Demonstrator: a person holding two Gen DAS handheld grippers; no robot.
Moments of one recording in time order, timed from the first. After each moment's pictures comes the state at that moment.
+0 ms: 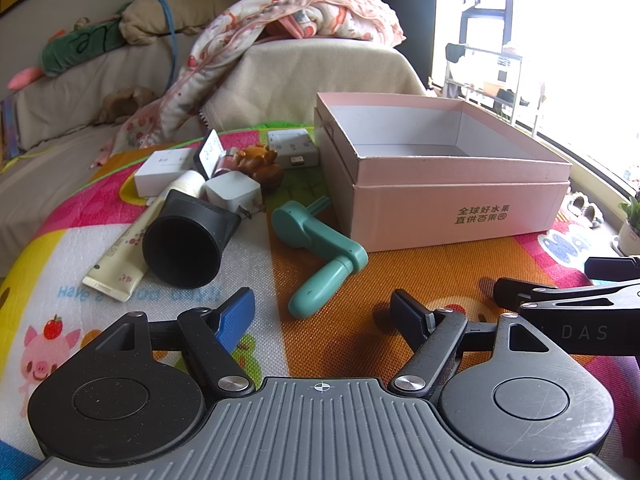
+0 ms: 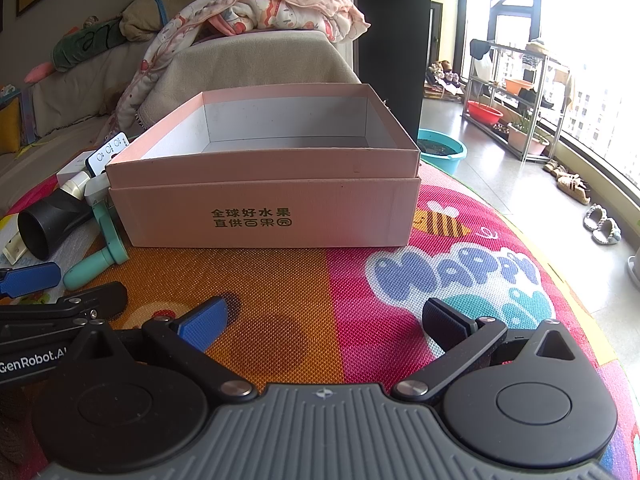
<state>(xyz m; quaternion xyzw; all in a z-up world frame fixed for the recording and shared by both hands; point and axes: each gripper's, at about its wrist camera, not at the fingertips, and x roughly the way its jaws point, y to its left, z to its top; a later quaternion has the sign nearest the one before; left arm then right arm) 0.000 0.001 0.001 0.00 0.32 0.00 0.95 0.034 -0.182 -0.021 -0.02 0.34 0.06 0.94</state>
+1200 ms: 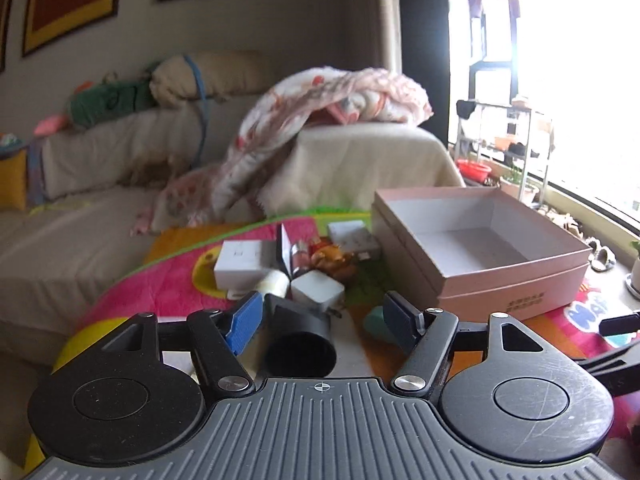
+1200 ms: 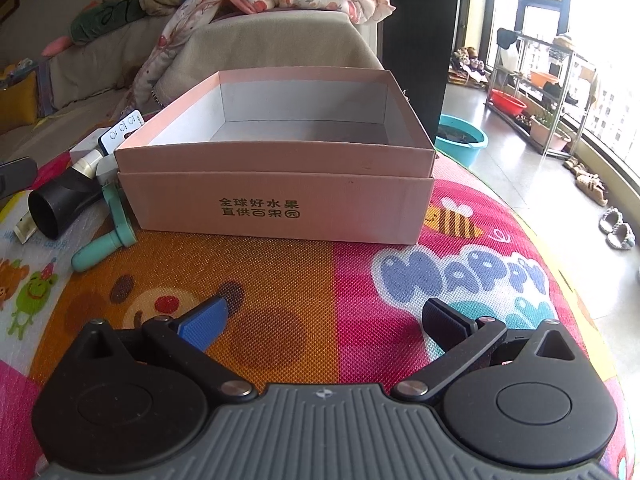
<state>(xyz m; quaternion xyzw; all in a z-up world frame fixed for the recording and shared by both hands) 0.001 0.061 0.054 0.00 0.24 0.02 0.97 0.045 -0.185 -0.015 -0.04 0.37 0.09 0.92</state>
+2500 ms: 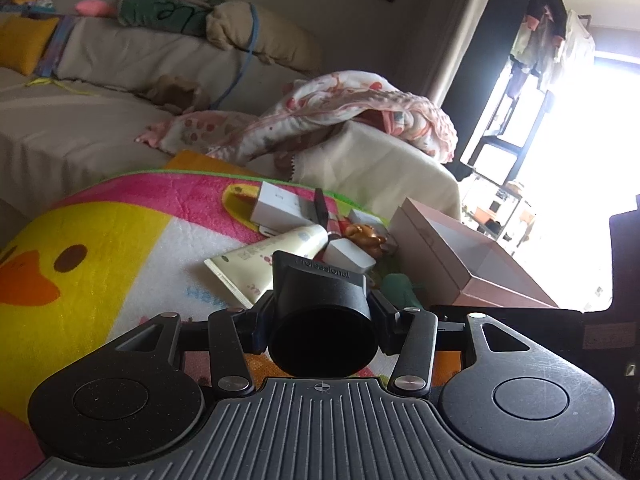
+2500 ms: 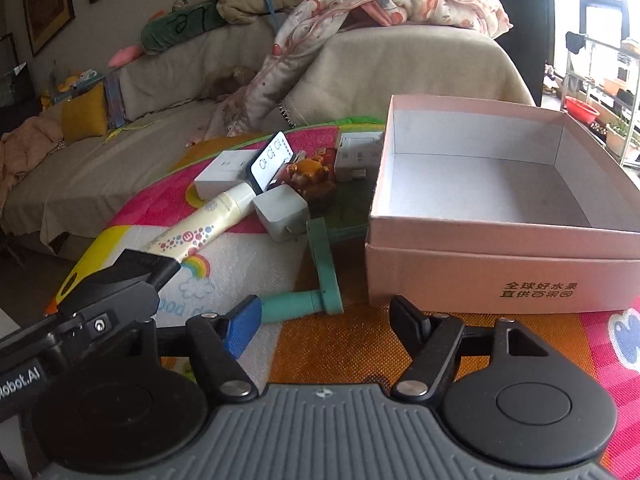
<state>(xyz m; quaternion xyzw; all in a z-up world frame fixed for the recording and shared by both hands) -0.051 0.142 0.010 -0.20 0.21 -0.01 0.96 0.069 -0.048 0.004 0.01 0.37 0.19 0.91</state>
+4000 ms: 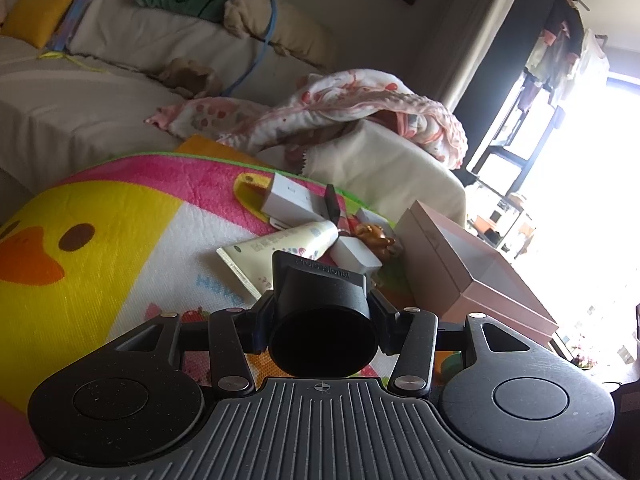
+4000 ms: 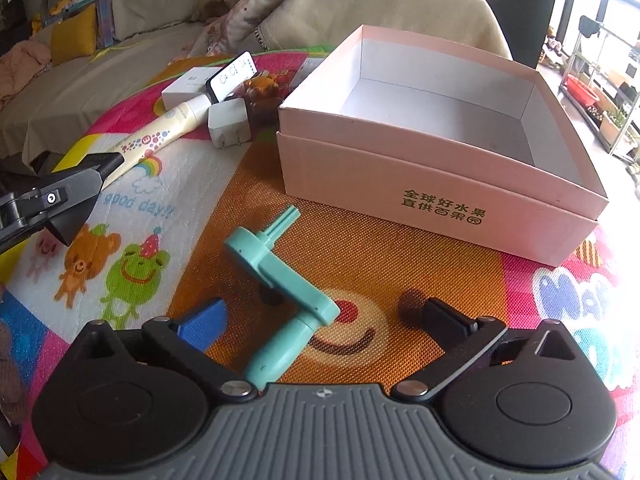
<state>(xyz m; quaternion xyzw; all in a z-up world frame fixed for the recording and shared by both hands) -0.049 0.154 0.004 -0.24 0.22 -0.01 0.94 0.053 -0.096 -0.003 -0.09 0.44 0.19 0.87</state>
